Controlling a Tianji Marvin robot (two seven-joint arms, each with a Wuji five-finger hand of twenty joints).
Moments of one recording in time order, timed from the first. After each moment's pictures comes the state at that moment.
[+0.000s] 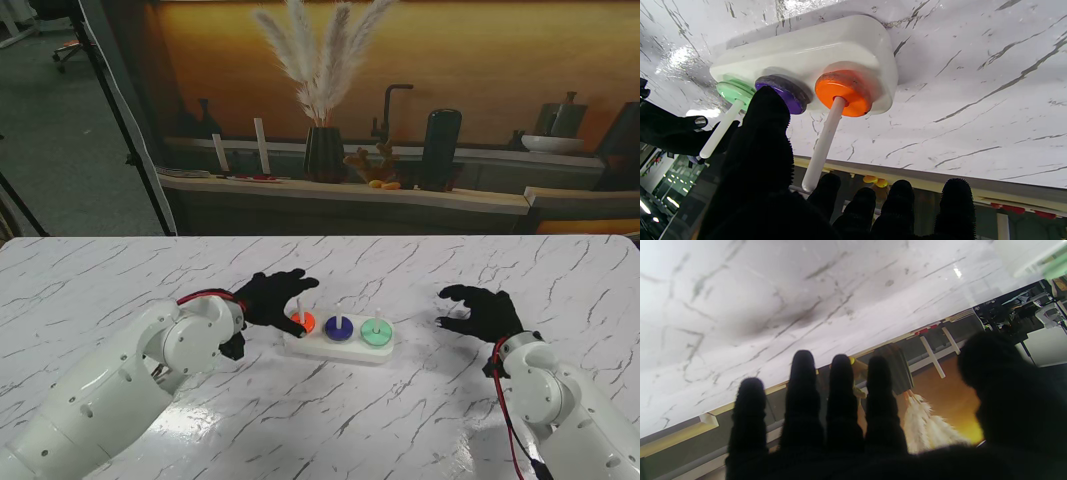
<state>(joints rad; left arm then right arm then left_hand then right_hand) 1.23 -1.03 -0.92 -1.54 0.68 -0.01 -0.37 -1.51 -1.09 1.35 -1.27 -0.70 -0.15 -0.12 0.96 -0.34 0.07 0.03 0.20 0.27 0.03 0.40 0.13 0.31 0.02 0.27 0.12 0.32 0.09 0.36 -0.11 0.52 0.46 0.46 0.19 -0.55 0.89 -0.12 0.45 -0.12 0.51 0.39 0.59 -0.03 0.48 0.34 0.64 0.04 0.33 0.39 0.04 0.28 1.00 0.58</state>
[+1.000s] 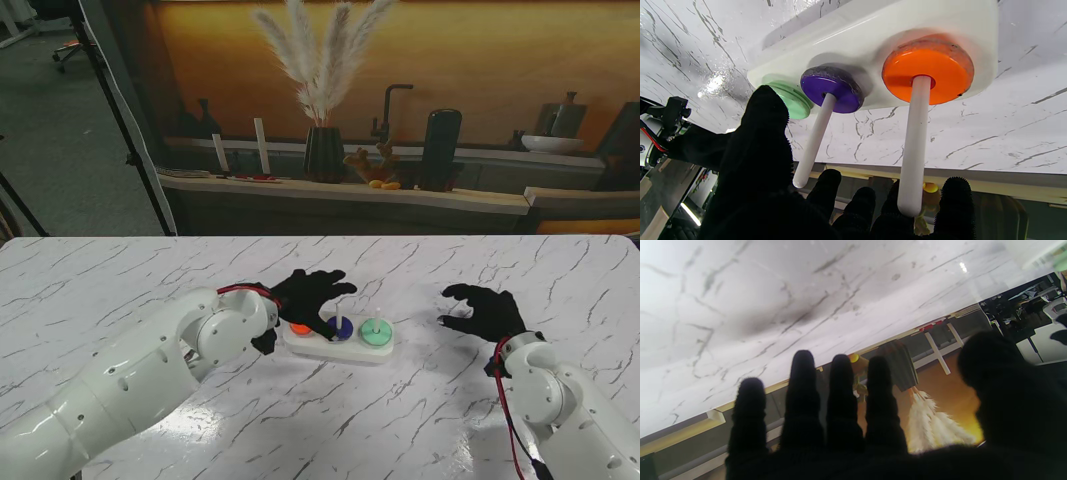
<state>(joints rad) 1.04 -1.06 -0.67 -1.43 0.61 -0.06 -0.30 -1.52 -1.10 1.36 -1.27 -0.70 -0.14 -0.13 0.96 -0.34 0.06 0.03 0.23 0.27 0.08 0.42 0.13 0.31 0.02 0.28 0.12 0.32 0.09 0.36 -0.09 0.52 0.46 0.49 0.19 -0.55 0.89 -0.12 0.45 -0.12 0.51 0.39 0.59 -0.03 0.48 0.34 0.64 0.04 0.33 0.39 0.04 0.28 1.00 0.58</state>
